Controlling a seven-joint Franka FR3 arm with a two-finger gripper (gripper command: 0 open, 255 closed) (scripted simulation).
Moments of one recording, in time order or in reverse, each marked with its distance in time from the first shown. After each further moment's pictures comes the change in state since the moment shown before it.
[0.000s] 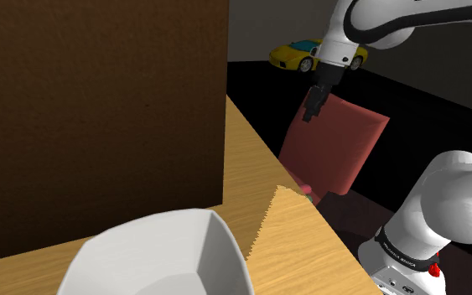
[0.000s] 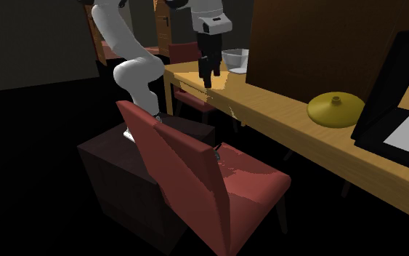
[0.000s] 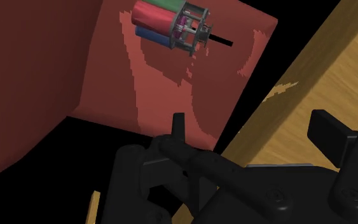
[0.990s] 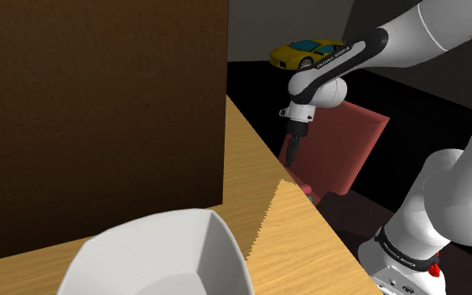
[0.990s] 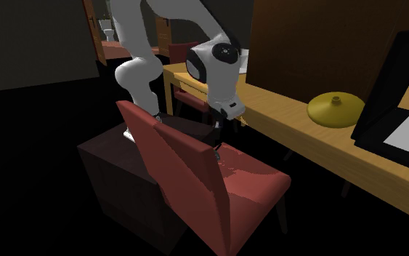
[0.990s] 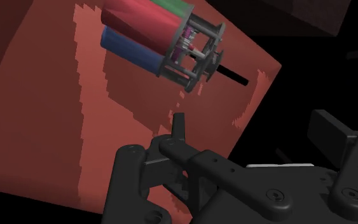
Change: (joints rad) arm 0.119 0.511 -0.174 -0.051 0.243 0.261 -0.471
